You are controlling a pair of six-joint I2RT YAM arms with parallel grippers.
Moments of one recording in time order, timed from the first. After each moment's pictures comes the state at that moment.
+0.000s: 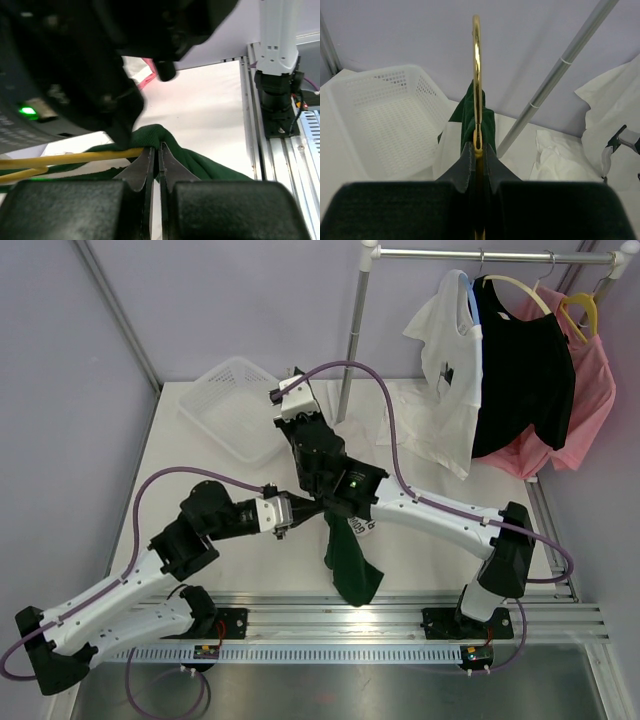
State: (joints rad) left arm -0.90 0.78 0.77 0.05 0.50 0.32; right arm 1.12 1.68 1.59 0.16 0.93 -0.27
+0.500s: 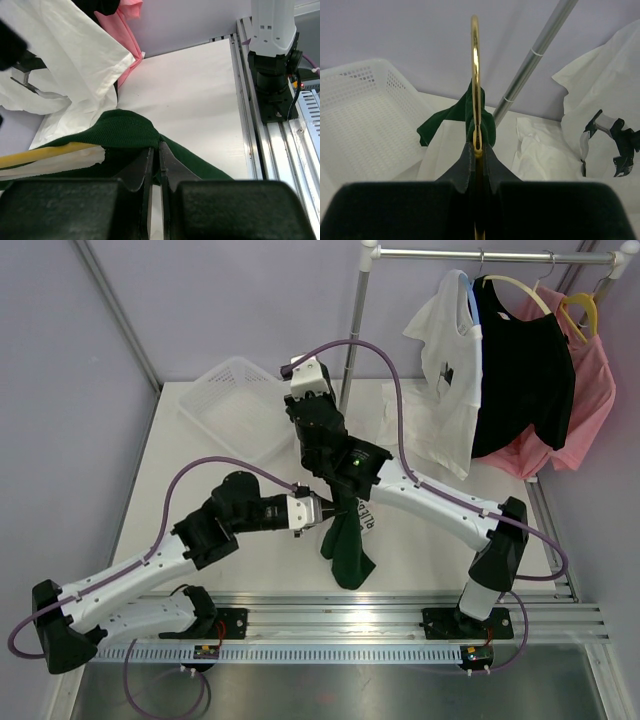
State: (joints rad) left arm -0.95 0.94 0.84 0.01 0.51 0.39; right arm 1.04 1.74 1.75 -0.03 0.98 -0.19
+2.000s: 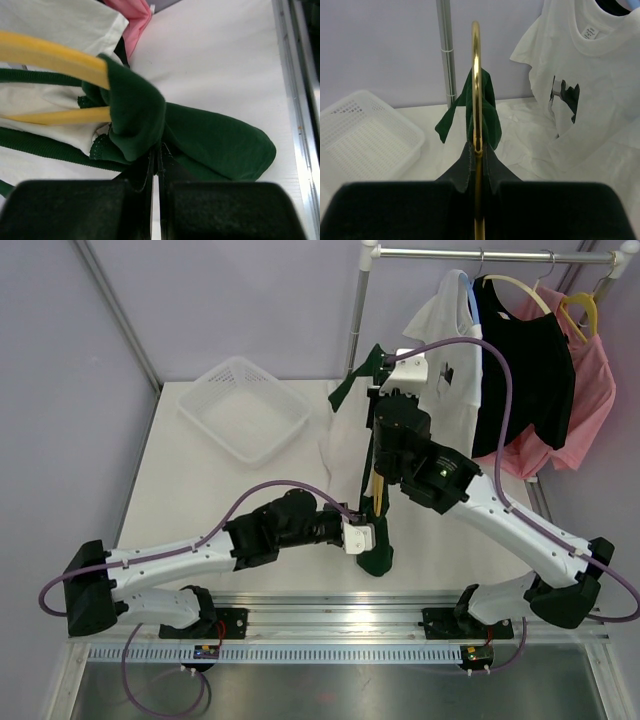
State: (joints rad) left arm -1.15 1.17 0.86 0.06 0.17 0.64; right arm 0.95 1.37 1.56 -0.23 1.04 0.09
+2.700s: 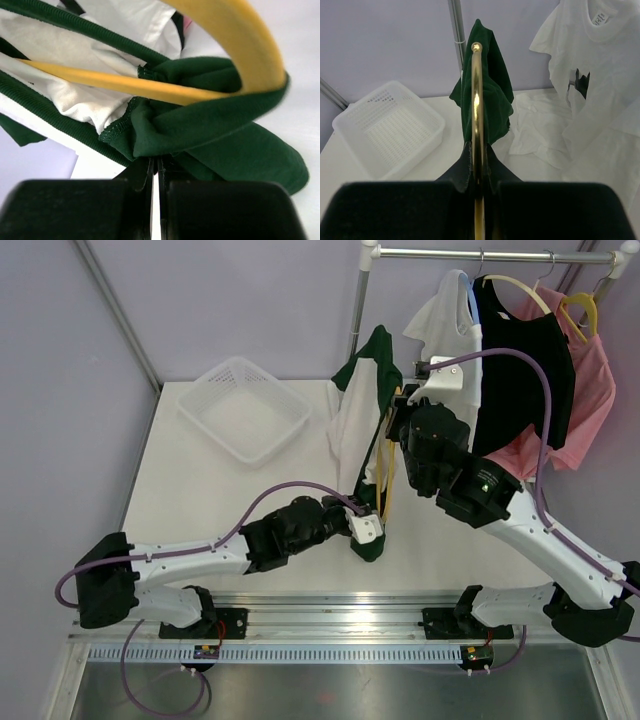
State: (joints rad) left arm -1.17 1.26 0.78 0.30 -0.14 0.66; right arm 0.95 1.21 1.52 -0.39 0.90 0.22
